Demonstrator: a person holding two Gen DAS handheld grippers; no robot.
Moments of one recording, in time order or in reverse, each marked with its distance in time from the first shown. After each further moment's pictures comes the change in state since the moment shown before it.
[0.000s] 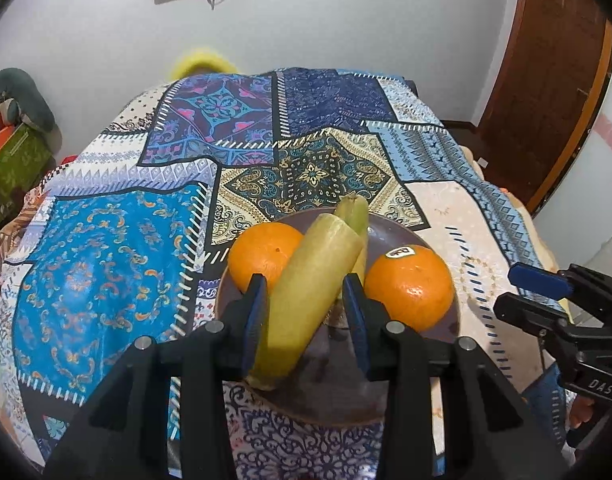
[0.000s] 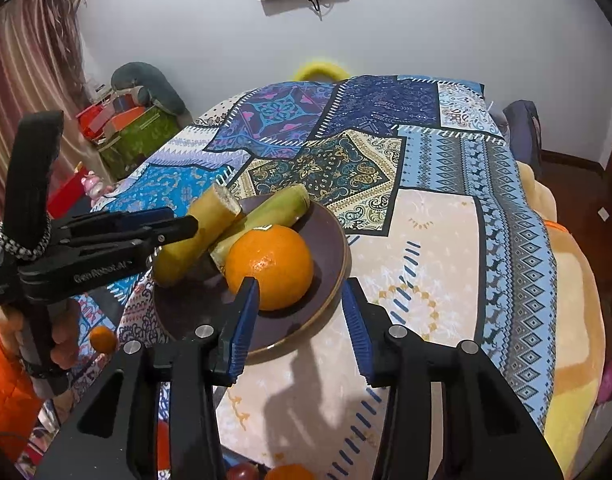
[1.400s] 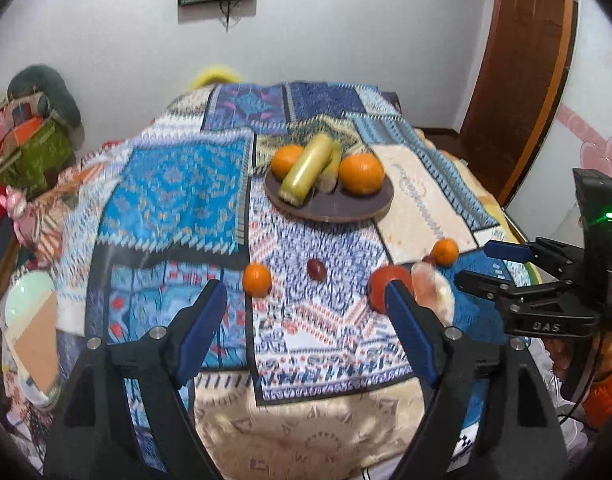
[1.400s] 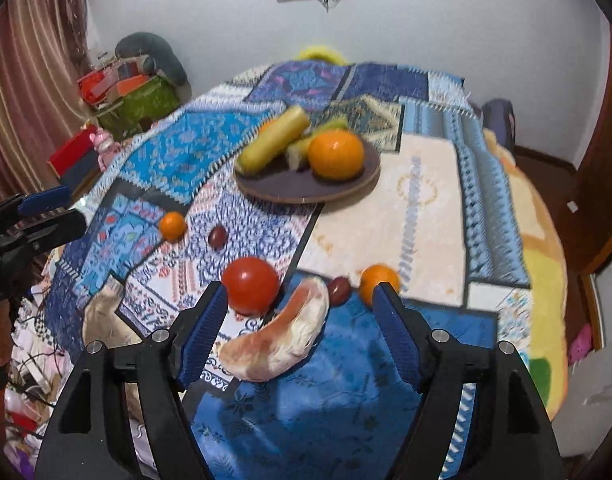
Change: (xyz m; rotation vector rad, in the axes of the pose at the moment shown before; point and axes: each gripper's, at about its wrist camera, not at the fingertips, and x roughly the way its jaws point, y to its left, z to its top) left arm -0.181 0.014 -0.147 -0.003 -0.048 -0.017; right arm -0.076 0.087 -0.098 -0.039 0.070 -0.118
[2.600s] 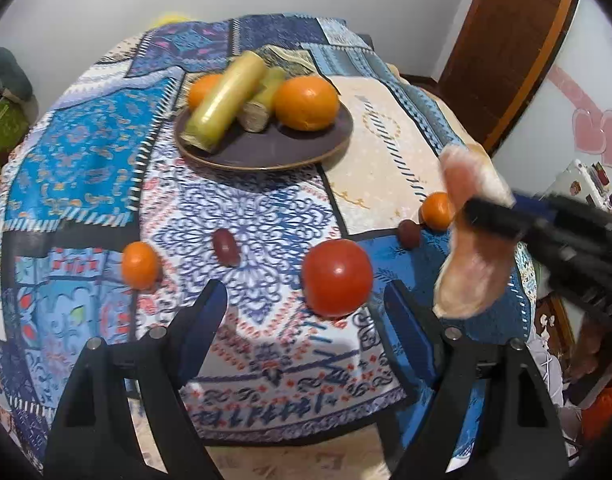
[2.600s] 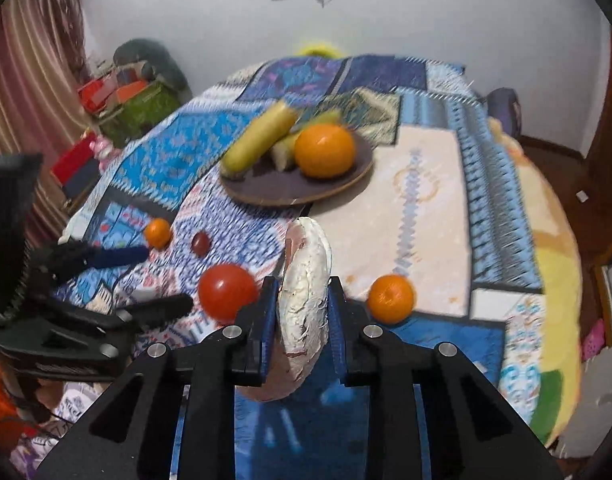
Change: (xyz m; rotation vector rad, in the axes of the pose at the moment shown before) left arm 0.105 -0.059 0.005 0.045 0.205 -0.107; right arm 0.007 -0.030 0.007 0.032 -0.027 0.031
